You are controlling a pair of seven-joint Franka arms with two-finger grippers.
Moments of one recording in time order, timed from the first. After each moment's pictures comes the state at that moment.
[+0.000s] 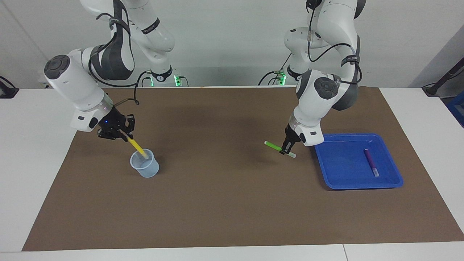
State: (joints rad) left arm 0.04 0.32 -0.46 -1.74 0.00 2.08 -1.28; right arm -0.48 0.11 0.44 -1.84 0.09 1.90 -0.52
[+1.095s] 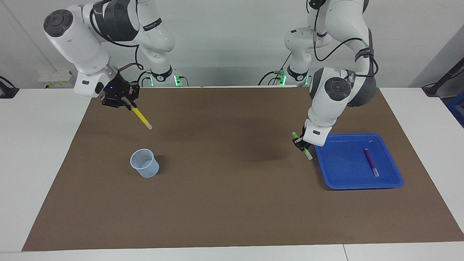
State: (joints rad) left arm 0.11 0.31 -0.46 -1.71 0.16 1.94 -0.54; right arm -0.47 -0.05 0.47 -1.78 0.15 1.58 -0.45
